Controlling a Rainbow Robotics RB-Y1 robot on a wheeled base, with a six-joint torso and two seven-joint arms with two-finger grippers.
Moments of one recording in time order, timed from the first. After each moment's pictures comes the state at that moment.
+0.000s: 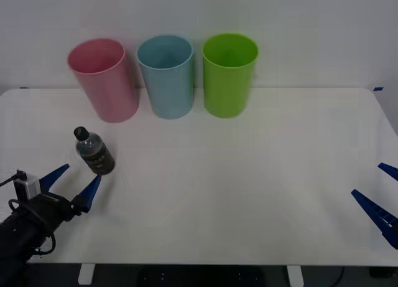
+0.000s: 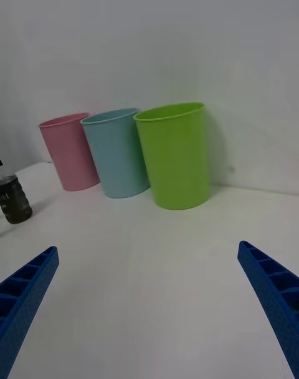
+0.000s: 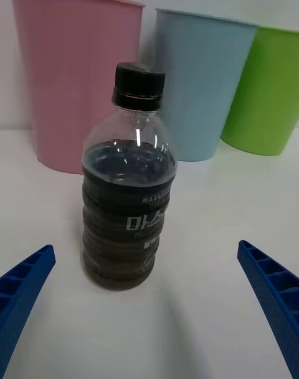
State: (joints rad) right arm 0.35 -0.40 -0.52 -1.66 0.96 -1.22 0.00; left arm 0.14 0.24 0.36 -1.41 -1.15 -0.81 -0.15
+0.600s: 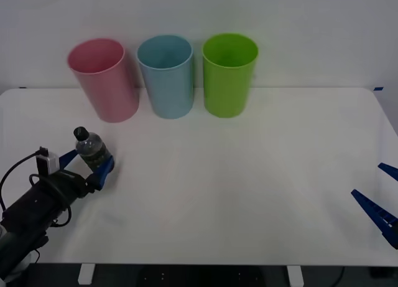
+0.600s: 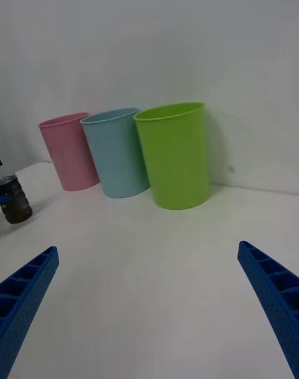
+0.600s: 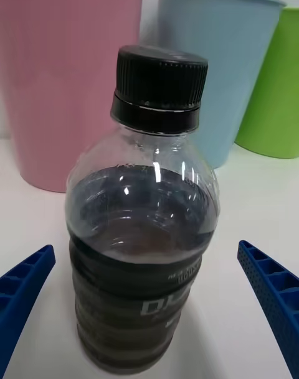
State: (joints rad) right arm 0.35 -0.40 -0.52 -1.66 0.96 -1.22 0.00; left arm -0.08 0.24 0.38 -1.20 -1.24 -0.81 -0.17
